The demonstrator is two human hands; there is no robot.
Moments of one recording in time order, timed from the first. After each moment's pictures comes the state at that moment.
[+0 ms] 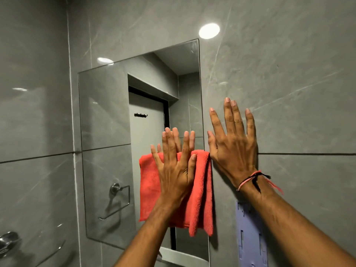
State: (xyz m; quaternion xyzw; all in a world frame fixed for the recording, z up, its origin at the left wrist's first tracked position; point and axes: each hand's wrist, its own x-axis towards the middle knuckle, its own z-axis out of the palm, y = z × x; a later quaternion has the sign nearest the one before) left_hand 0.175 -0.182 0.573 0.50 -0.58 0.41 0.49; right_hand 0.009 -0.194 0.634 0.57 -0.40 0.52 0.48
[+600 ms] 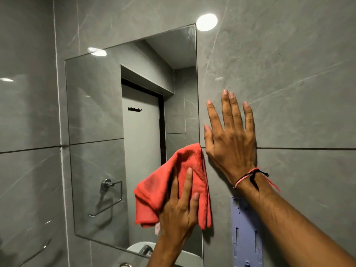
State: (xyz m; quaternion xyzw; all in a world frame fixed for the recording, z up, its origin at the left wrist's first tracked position) left_hand 0.157 -0.174 0.469 0.47 -0.63 0.31 0.54; right_hand 0.009 -0.193 0.630 0.56 -0.39 0.53 0.50
